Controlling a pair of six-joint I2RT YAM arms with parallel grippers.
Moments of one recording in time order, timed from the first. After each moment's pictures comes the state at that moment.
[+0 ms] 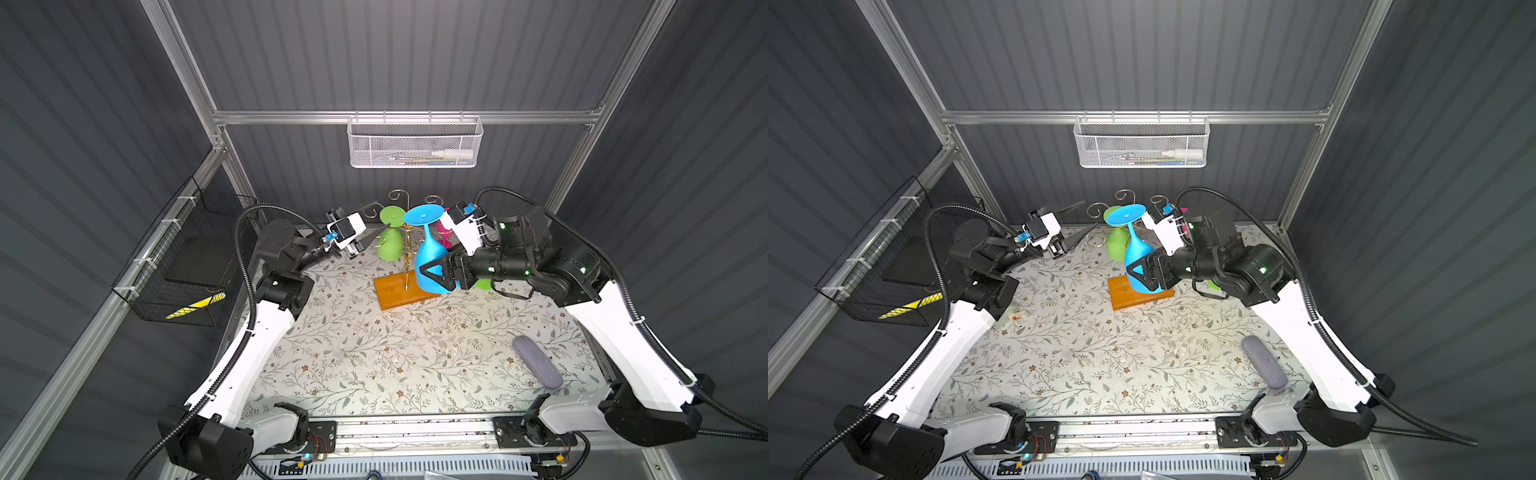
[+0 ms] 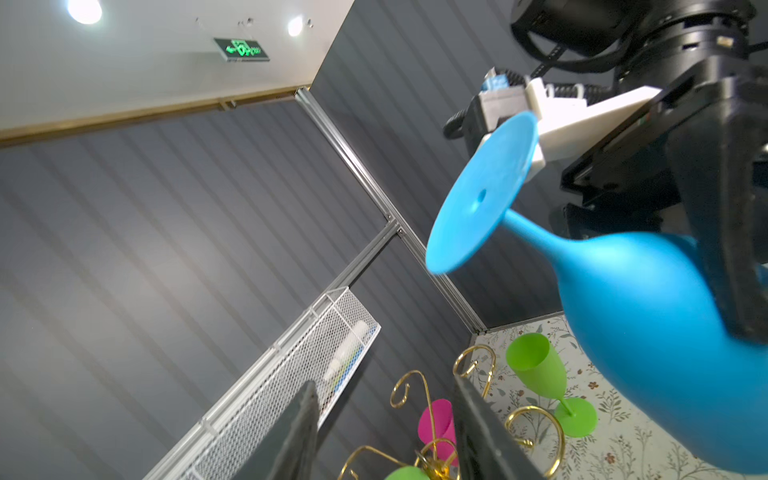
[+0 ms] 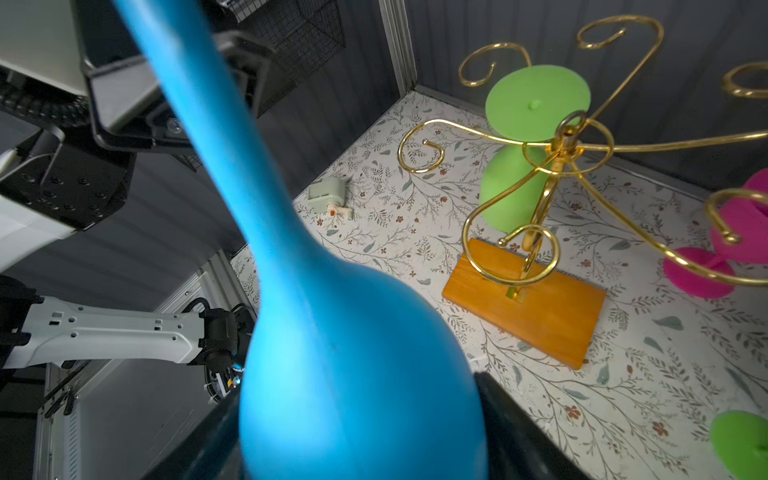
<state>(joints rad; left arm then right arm) -0.38 1.23 1.27 0.33 0.80 0.52 0.73 1.38 1.84 -1.01 -0.31 0.19</state>
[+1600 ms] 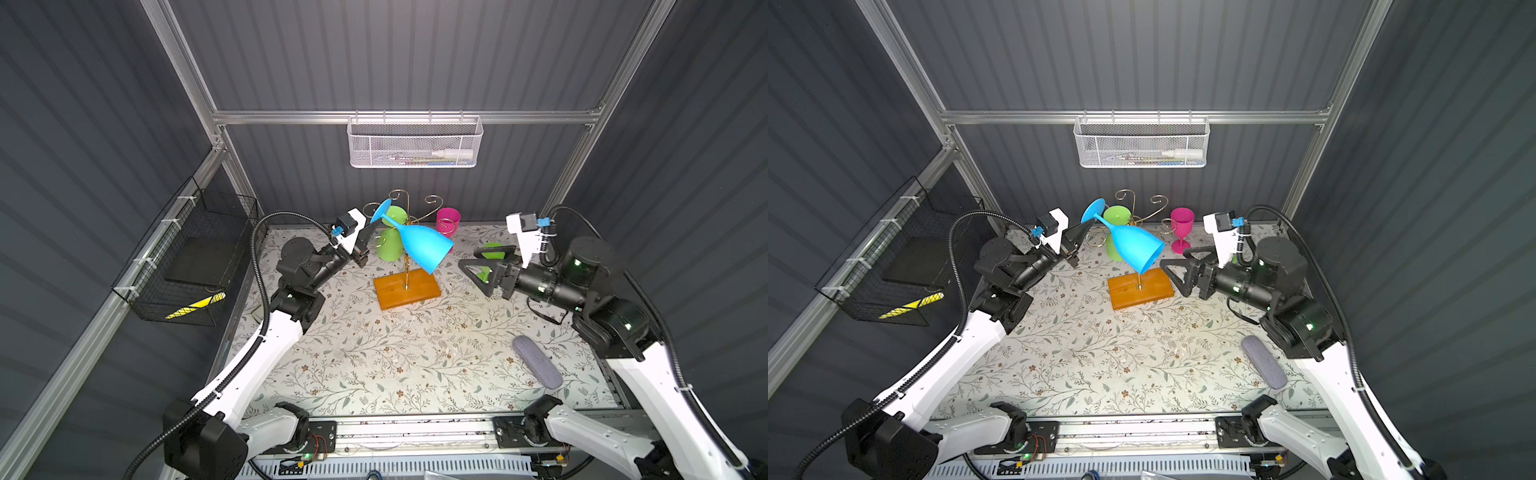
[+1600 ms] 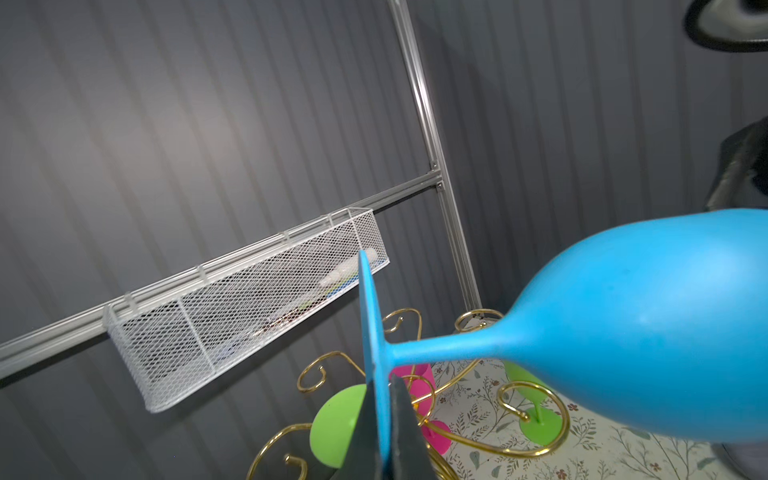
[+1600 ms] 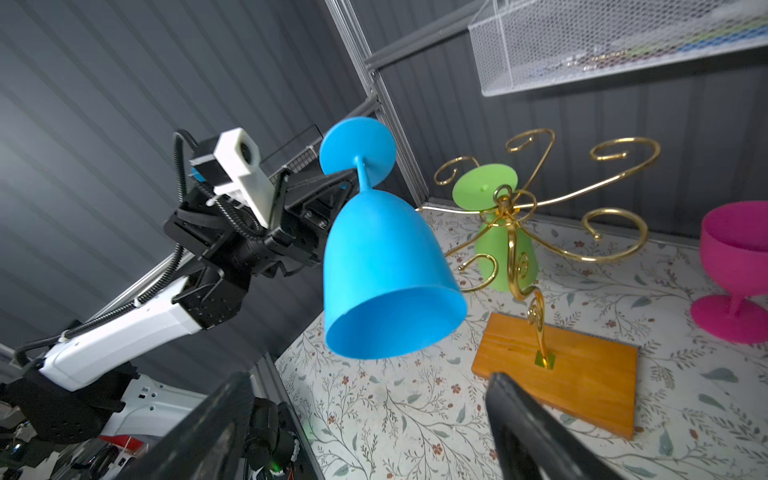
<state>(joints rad) -0.44 1.17 1.04 0.42 0.42 0.19 0.50 0.91 1.32 -0.48 -0.47 0.42</state>
